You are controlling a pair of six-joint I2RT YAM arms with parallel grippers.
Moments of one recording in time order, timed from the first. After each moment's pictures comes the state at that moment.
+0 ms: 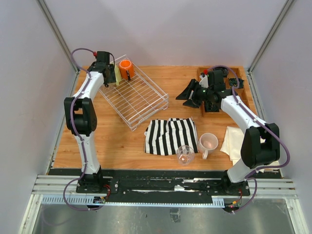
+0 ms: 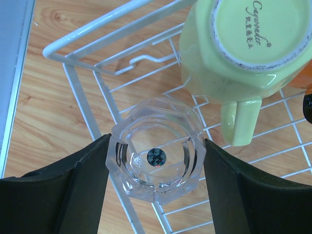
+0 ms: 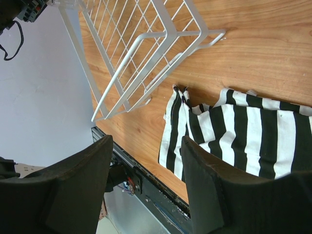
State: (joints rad) left arm -0.05 2.10 1.86 -0.58 -0.35 -0.18; right arm 0.24 1.60 1.25 -0.38 -0.61 0.75
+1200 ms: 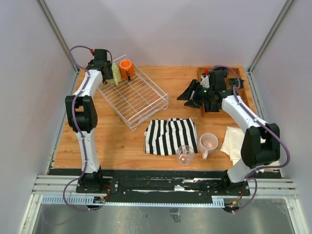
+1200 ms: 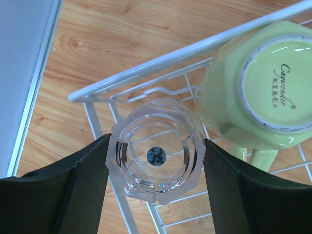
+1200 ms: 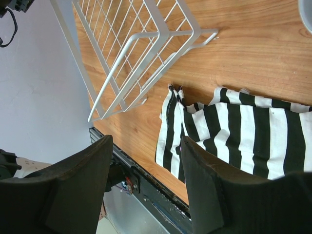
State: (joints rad) left arm -0.01 2.20 1.98 -0.55 -0.38 -0.16; right arm 0.23 1.60 1.25 -0.40 -0.61 0.73
